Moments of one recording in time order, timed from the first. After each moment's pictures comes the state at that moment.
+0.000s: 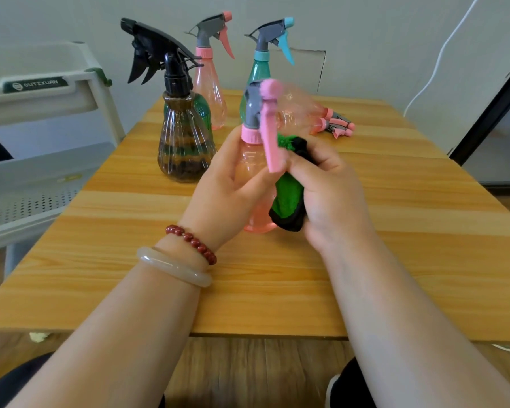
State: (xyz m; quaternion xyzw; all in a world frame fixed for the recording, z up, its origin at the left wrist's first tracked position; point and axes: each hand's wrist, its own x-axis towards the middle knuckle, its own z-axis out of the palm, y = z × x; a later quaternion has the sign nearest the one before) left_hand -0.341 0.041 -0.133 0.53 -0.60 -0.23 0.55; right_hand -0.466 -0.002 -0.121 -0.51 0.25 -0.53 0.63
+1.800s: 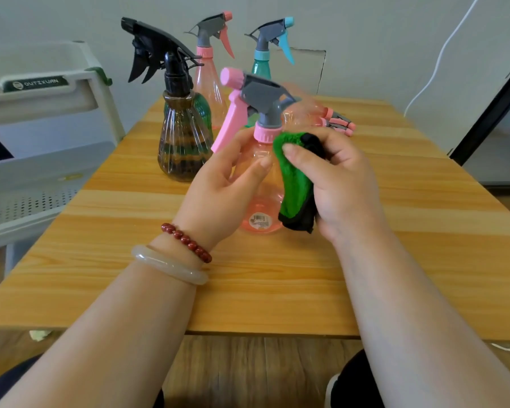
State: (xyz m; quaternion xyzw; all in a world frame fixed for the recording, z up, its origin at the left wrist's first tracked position) left_hand -0.337 0.043 -0.133 0.52 -0.57 -0.28 0.58; right_hand -0.477 -0.008 -0.117 -0.60 0.28 -0.55 0.51
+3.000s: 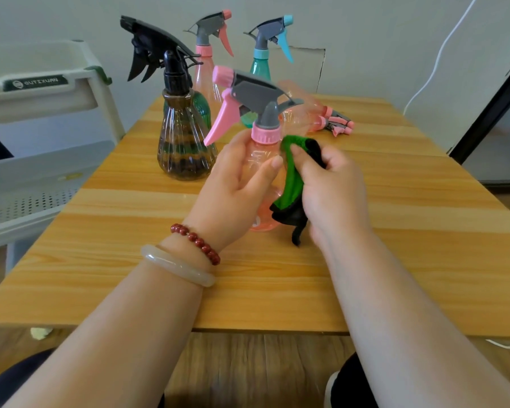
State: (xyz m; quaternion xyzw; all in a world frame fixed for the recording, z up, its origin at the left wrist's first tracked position) left_hand -0.344 0.037 -0.140 0.57 -0.58 -0.24 0.53; right_hand -0.468 -0.001 -0.122 -0.54 0.45 -0.53 0.47
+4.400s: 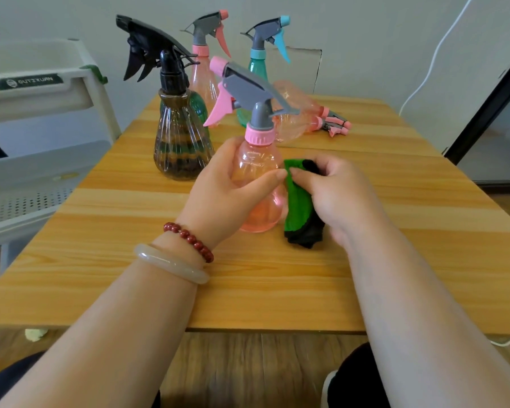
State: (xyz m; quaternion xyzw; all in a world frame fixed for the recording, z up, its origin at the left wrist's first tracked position) left_hand -0.342 0.043 -0.133 0.56 -0.56 -0.28 0.54; right_hand -0.490 -0.014 -0.120 -0.64 0.48 -0.40 0.44
